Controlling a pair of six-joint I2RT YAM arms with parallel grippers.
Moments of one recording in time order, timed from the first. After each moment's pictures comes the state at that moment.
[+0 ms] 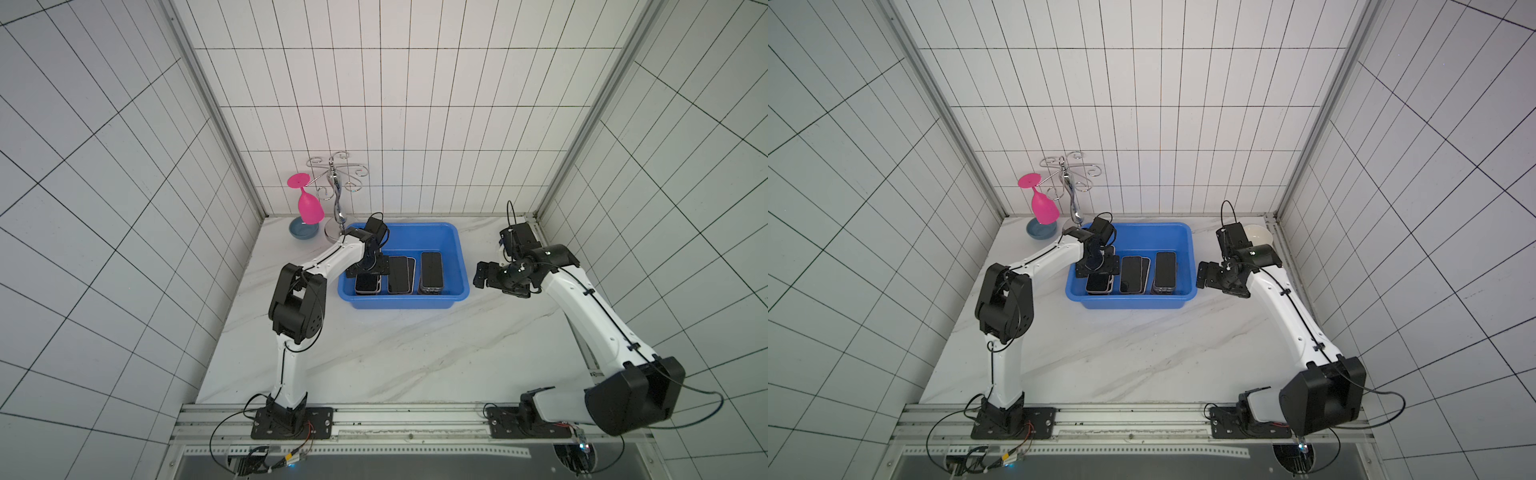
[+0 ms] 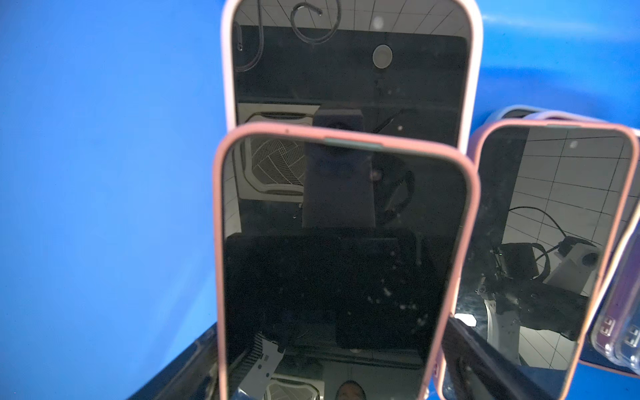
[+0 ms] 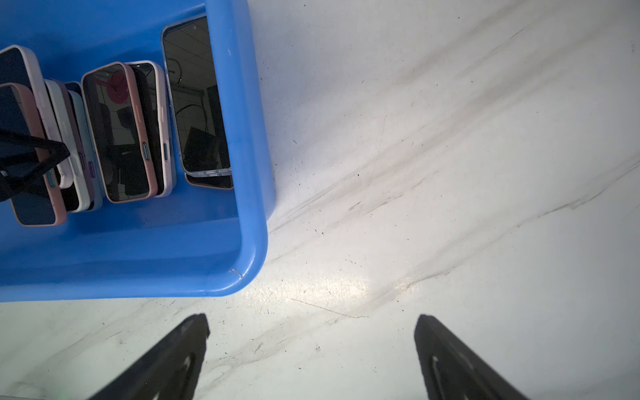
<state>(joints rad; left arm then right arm) -0.44 2.08 1.71 -0.94 -0.07 -0.50 0.35 1.37 1.33 -1.13 -0.03 0.39</state>
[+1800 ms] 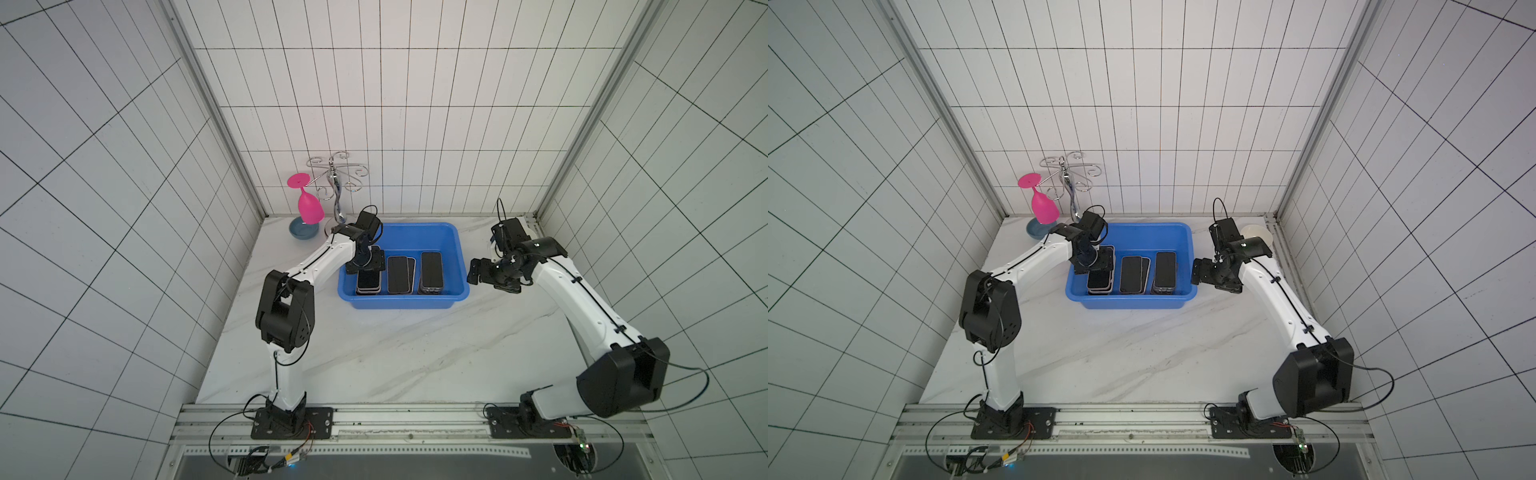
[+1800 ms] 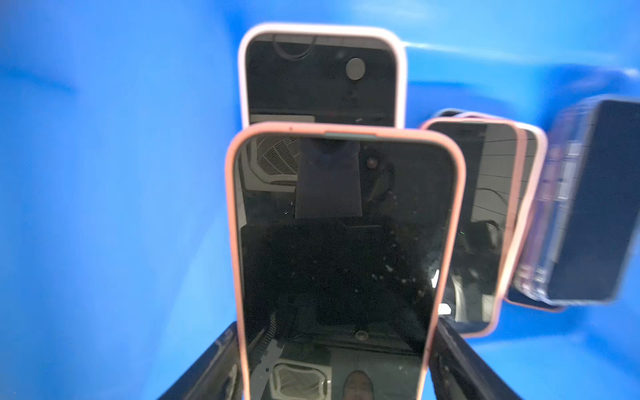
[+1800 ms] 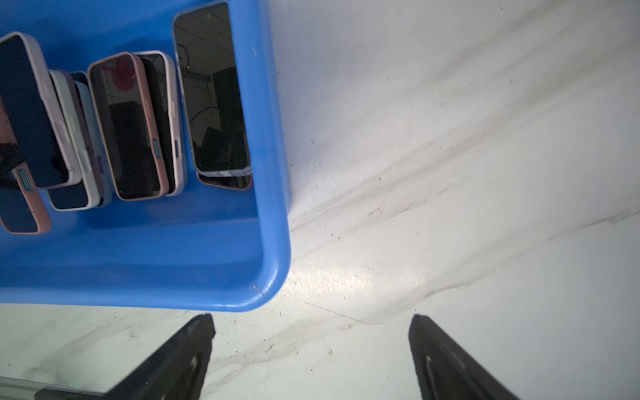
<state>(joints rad) -0.42 1.95 1.70 -0.95 0.03 -0.46 0.38 1.49 1.44 -1.13 -0.09 0.40</state>
